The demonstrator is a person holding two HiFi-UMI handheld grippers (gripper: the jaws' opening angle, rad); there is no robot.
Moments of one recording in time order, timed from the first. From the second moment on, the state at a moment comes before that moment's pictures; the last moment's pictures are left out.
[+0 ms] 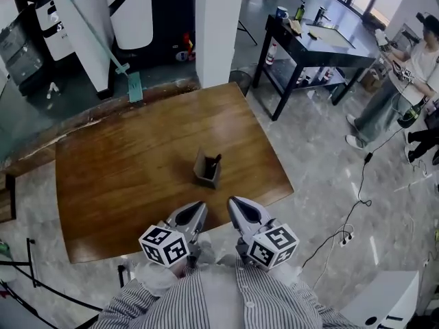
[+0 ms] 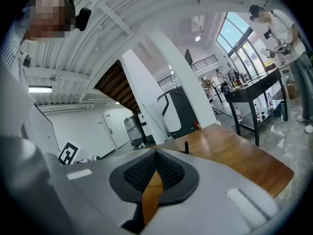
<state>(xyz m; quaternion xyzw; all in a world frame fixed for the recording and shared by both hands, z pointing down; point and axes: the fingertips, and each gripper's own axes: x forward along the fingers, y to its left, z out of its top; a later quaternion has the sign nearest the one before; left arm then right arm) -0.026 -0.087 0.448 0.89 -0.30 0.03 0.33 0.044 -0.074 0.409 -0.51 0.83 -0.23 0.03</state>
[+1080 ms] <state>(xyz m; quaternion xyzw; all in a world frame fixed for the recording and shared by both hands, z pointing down) 0.001 -0.112 0.499 0.88 -0.30 0.03 0.38 0.042 -0.129 0.464 -0.44 0.84 -0.30 -0.04</state>
